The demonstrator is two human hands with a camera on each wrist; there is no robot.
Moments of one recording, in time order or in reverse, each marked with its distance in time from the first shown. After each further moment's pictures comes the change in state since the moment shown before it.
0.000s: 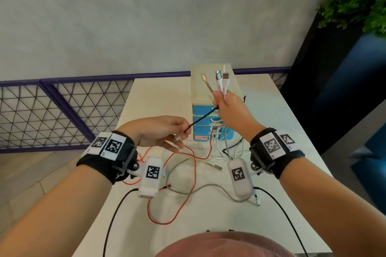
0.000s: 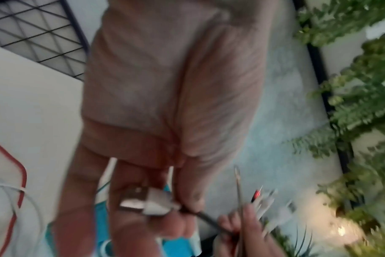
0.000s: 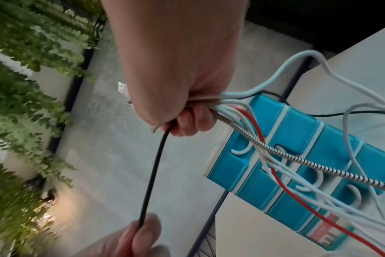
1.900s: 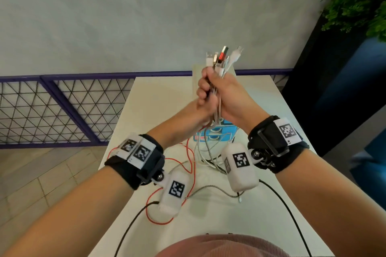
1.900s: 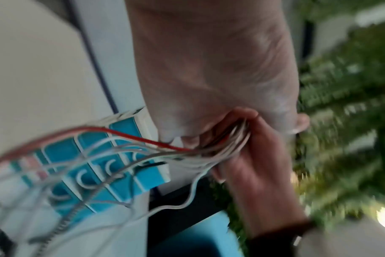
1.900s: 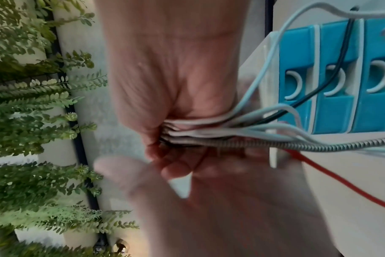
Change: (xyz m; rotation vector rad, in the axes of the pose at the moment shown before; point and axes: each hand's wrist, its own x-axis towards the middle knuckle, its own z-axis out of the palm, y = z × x) left_hand 0.022 0.033 0.052 -0.177 0.075 0.622; right_hand -0.003 -0.055 -0.009 1.171 -0.332 -0.043
